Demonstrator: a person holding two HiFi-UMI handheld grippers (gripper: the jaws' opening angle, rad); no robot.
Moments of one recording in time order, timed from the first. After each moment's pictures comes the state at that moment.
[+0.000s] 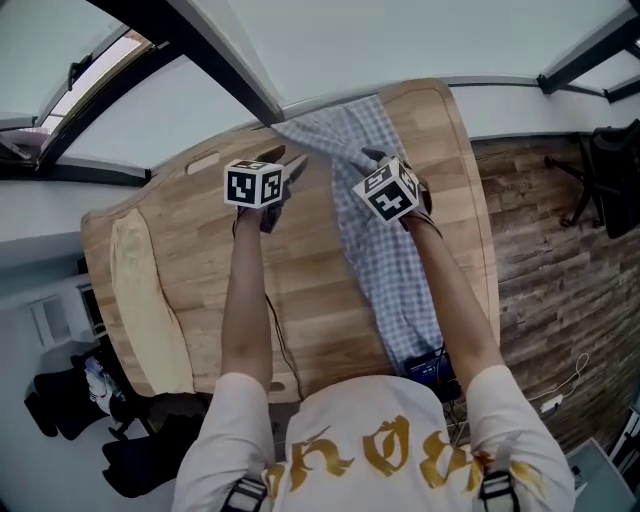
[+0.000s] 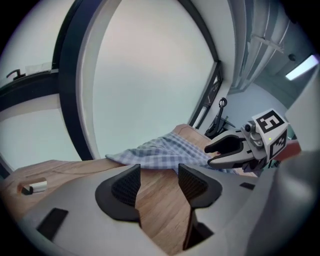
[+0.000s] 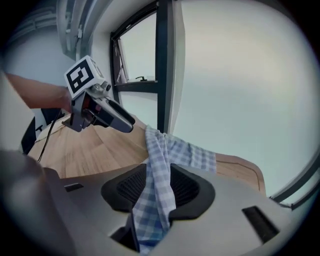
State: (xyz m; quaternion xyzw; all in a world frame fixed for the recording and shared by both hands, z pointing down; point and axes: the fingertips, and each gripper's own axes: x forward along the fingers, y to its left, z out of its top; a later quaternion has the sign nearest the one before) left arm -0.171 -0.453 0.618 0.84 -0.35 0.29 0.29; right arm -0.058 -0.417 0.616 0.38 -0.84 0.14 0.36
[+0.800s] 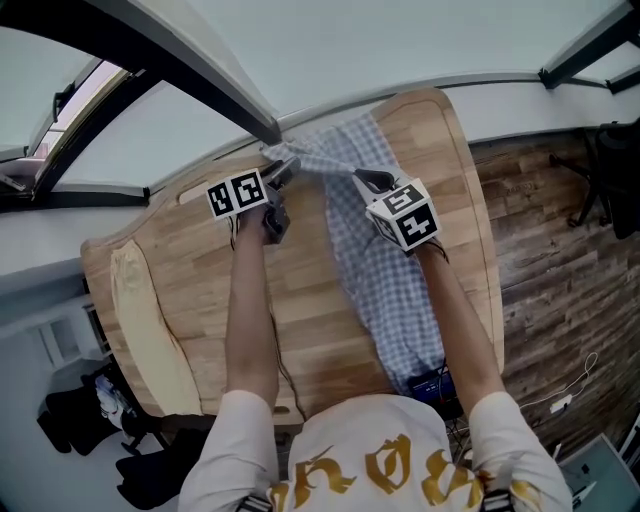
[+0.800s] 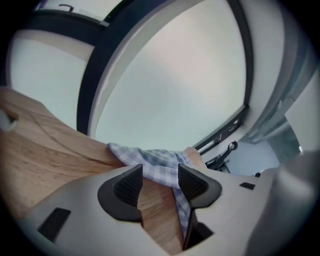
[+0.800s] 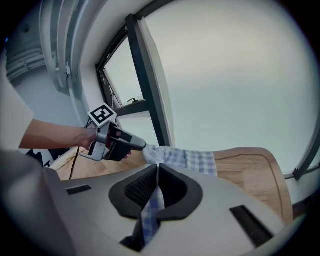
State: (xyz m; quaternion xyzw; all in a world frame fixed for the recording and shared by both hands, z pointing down) left arm -0.164 -0.509 0.652 0.77 -0.39 0.13 0.49; right arm -0.038 -0.442 0.600 0.39 -0.86 0.23 0.22
